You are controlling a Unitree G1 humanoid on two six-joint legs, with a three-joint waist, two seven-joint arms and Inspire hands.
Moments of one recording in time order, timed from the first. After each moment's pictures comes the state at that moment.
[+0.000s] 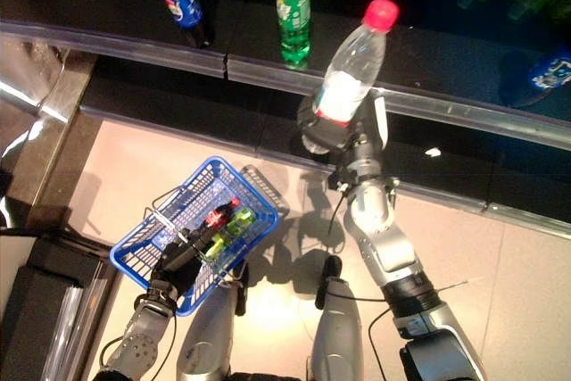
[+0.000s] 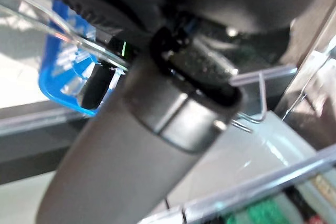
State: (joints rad) left arm -0.01 0.25 -0.24 0.38 -1.19 -0.18 -0.11; right arm -0.45 -0.45 0.30 0.02 0.45 -0.04 -0.36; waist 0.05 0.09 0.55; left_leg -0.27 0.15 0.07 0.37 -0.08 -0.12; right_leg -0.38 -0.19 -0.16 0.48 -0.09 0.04
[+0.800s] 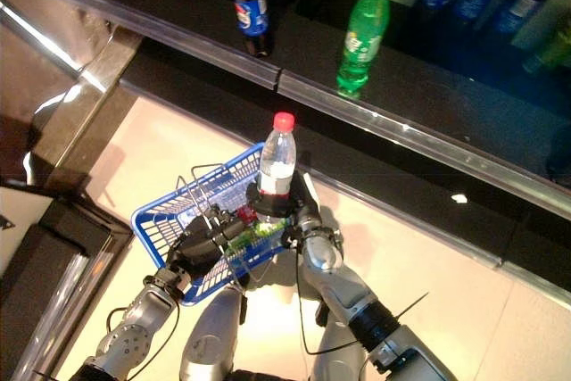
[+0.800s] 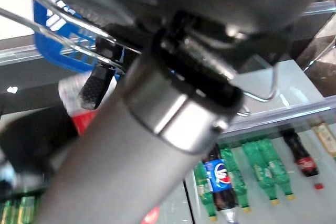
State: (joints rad) left arm 0.00 0.43 -0.37 0.10 -1.24 -0.05 -0.25; right arm -0.38 -0.31 0.59 0.27 0.47 0.00 -0.40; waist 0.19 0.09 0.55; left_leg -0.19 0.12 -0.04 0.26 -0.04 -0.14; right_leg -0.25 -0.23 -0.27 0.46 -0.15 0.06
